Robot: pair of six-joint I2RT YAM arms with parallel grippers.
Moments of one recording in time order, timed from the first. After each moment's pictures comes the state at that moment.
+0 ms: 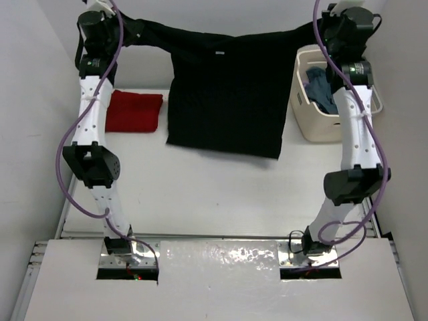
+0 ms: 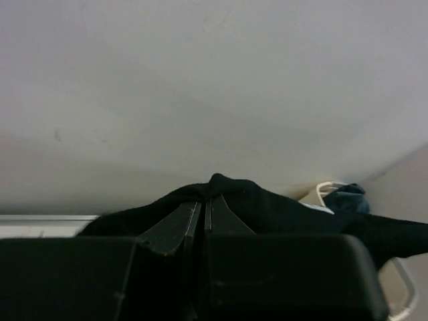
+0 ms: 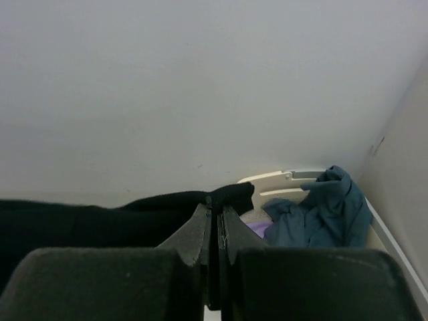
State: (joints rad) left arm 0.03 2.04 2.36 -0.28 0.26 -0.57; right arm 0.02 1.83 2.19 -0.33 0.11 -0.03
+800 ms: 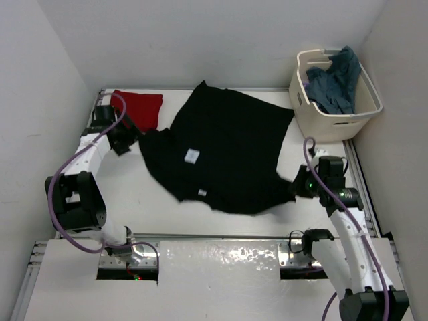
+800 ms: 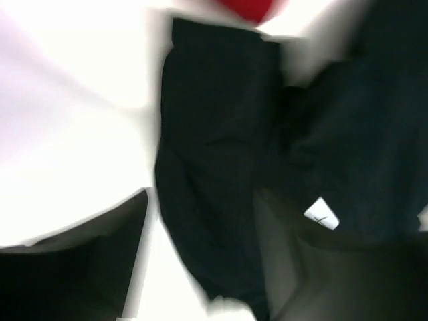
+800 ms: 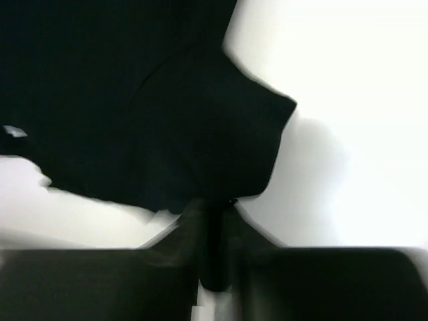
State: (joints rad) left arm 0.15 1.51 1.14 -0.49 0.16 -0.57; right arm 0.02 0.73 0.62 -0.65 -0.19 0.24
